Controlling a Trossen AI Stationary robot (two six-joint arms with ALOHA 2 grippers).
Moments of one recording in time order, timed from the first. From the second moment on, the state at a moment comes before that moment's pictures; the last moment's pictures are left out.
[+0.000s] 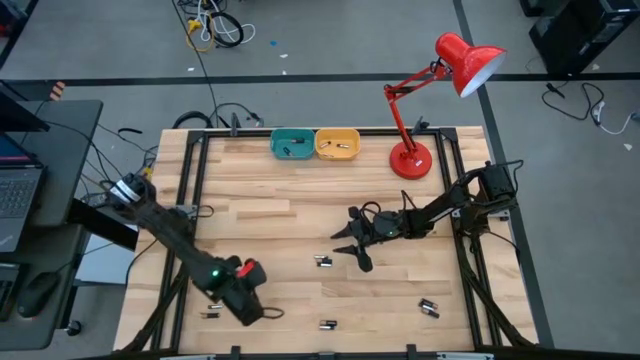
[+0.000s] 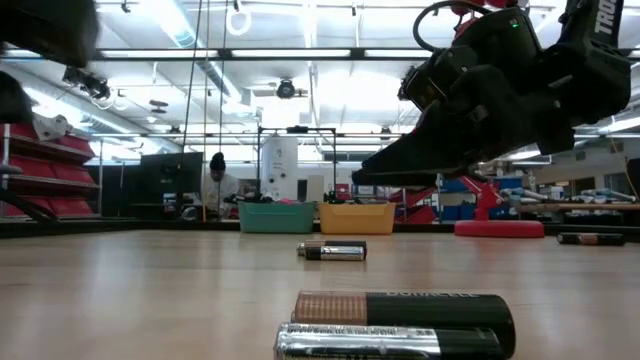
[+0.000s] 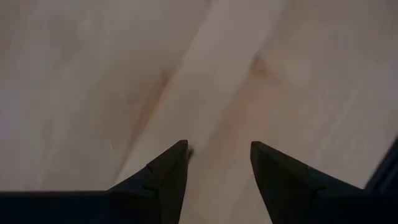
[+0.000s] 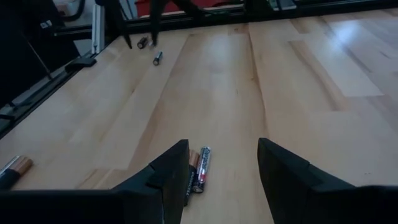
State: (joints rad) left arm -0.75 1.59 0.99 -0.70 -0.14 -1.26; right arm 0.14 1.80 0.50 0.98 -0.02 0.15
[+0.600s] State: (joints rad) left arm -0.96 1.59 0.99 -0.80 -0.03 -1.45; right arm 0.14 1.80 0.50 0.99 -0.02 0.16
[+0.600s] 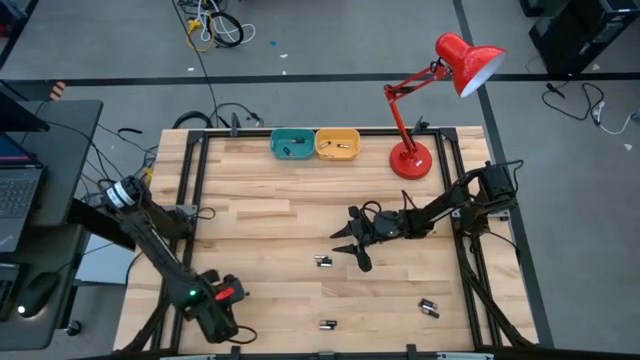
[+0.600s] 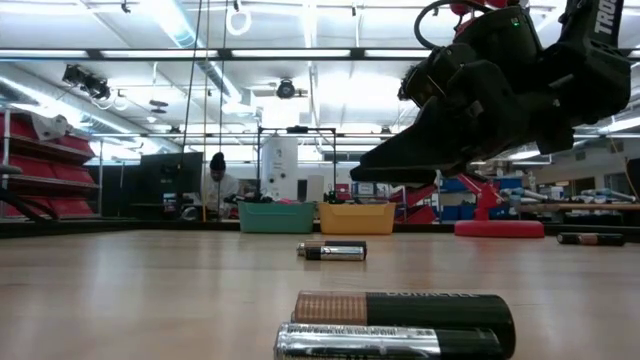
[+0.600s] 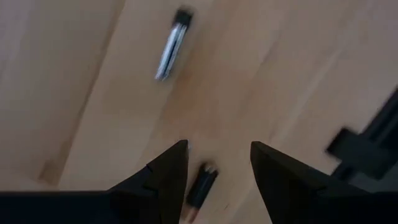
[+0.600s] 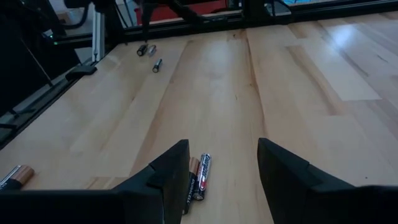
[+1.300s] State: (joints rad) left arm -0.99 1.60 0.86 -0.72 -0.03 -1.58; right arm 0.14 1.80 0.50 0.99 -0.02 0.16
